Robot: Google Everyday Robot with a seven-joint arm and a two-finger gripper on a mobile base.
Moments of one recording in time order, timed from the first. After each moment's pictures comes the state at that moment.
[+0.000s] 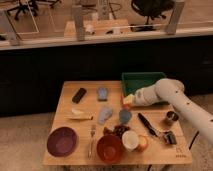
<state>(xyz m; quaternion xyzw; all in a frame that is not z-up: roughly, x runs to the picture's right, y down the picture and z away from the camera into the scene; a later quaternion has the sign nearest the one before) 0.137 0.075 0.766 0.10 -0.33 -0.61 0.72</state>
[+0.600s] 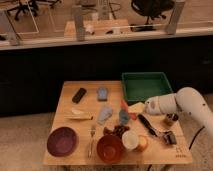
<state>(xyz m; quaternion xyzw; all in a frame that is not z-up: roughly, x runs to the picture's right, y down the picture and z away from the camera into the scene) 0.144 0.111 0.685 0.19 -0.38 -0.61 0.67</state>
